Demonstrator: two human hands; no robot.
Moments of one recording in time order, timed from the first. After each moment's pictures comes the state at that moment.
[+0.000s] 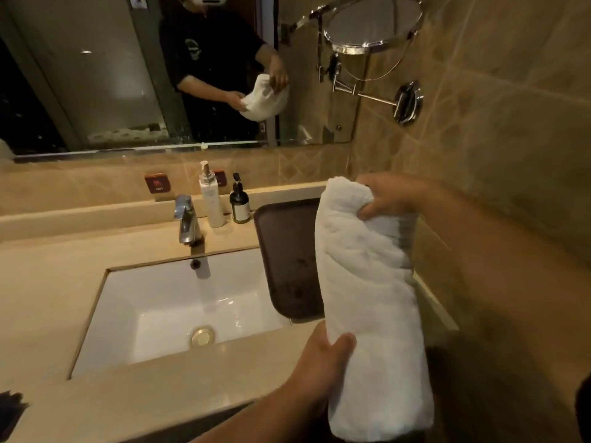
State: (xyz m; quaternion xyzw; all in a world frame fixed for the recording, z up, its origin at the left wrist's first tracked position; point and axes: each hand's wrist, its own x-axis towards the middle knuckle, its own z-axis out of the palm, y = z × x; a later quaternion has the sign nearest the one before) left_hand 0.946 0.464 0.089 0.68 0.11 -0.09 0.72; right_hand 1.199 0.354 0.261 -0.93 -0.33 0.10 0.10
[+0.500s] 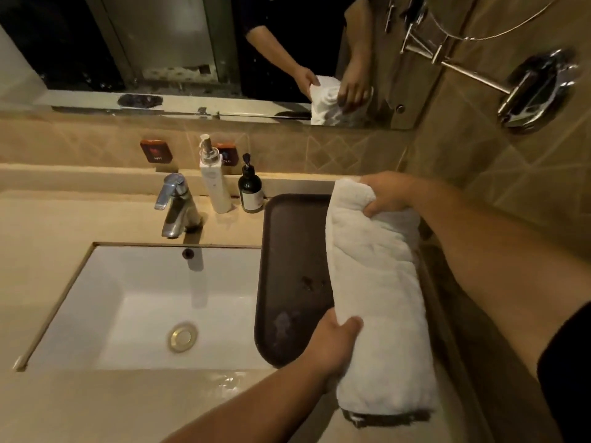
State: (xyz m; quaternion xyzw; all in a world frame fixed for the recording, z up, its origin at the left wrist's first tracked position) left_hand 1.143 0.453 0.049 0.62 0.25 -0.11 0.74; right_hand 1.426 0.428 0.163 -0.91 -0.38 0.16 -0.01
